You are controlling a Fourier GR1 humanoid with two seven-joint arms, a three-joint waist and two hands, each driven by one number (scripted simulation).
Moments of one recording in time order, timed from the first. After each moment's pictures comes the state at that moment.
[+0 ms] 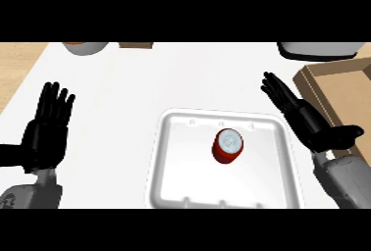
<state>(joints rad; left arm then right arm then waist) -0.11 0.25 0.04 -1.52 0.42 0.18 -0.10 -0.33 -0.49 0.34 -1.40 -0.40 0.06 -0.20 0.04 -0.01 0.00</state>
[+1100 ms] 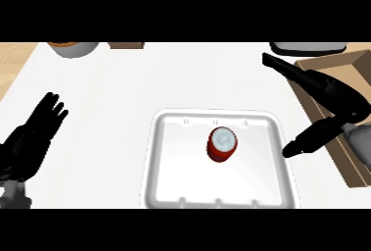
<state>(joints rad) -0.03 0.42 0.02 -1.60 0.41 0.07 0.19 -0.54 -0.65 0.31 -1.38 -0.14 0.35 -0.51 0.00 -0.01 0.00</state>
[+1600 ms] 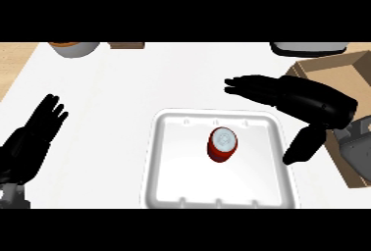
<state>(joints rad) -0.01 0.42 0.02 -1.63 0.40 0.08 0.21 -0.67 -0.74 0.51 -1.59 0.16 0.43 -0.13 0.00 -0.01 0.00</state>
